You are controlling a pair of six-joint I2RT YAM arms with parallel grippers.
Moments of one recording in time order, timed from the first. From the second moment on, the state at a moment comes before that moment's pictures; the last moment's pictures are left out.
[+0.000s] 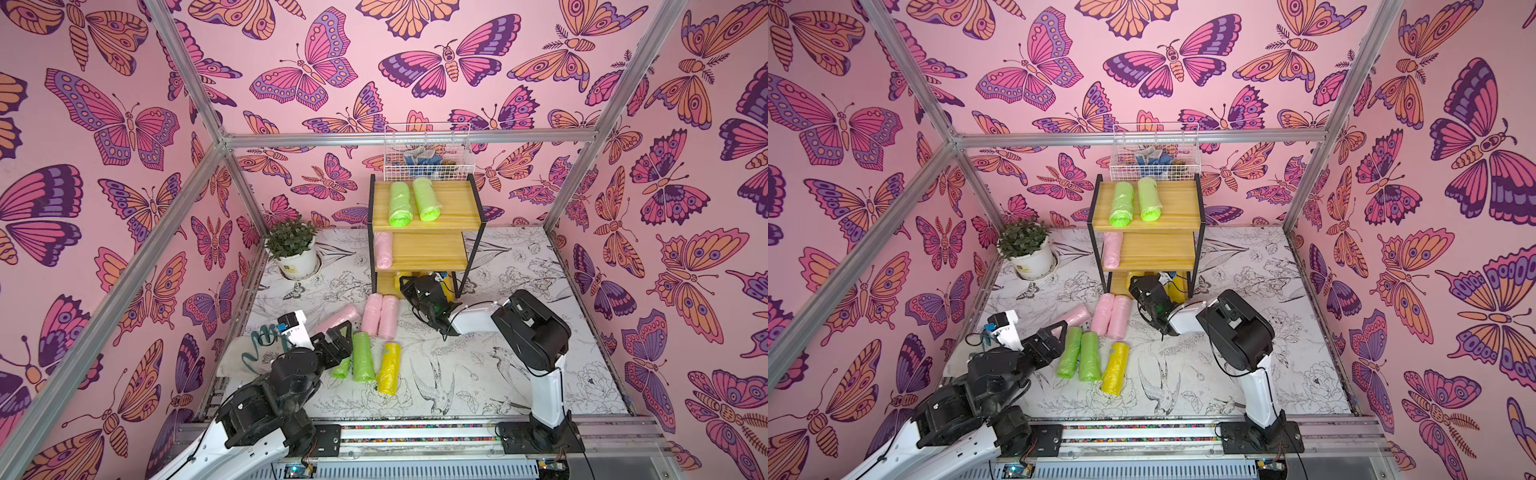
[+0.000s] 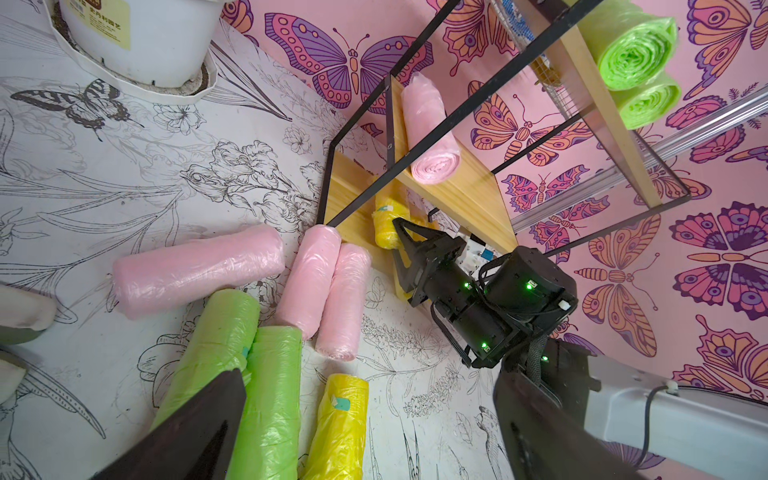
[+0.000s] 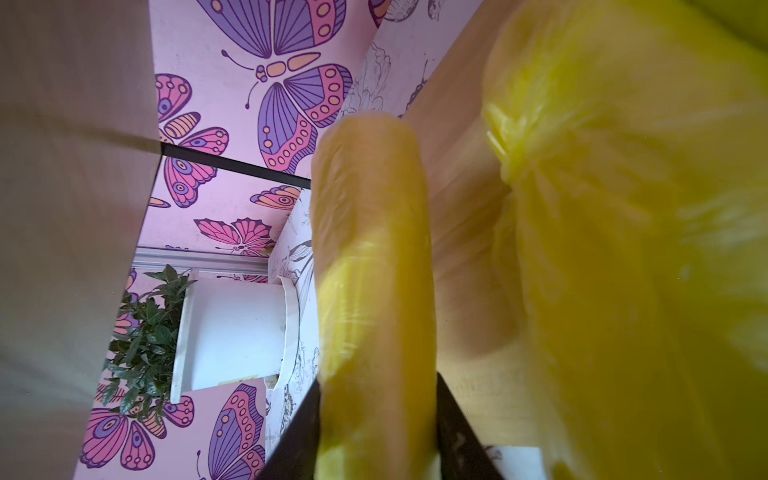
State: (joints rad) left arm -0.88 0.36 0.61 -0.66 -0.52 -0.98; right arm 0.74 2.03 1.06 0.57 0.25 1.30
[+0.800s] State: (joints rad) left arm -0.88 0.42 0.61 -0.66 -0.47 -0.98; right arm 0.72 1.93 1.06 0.38 0.15 1.36
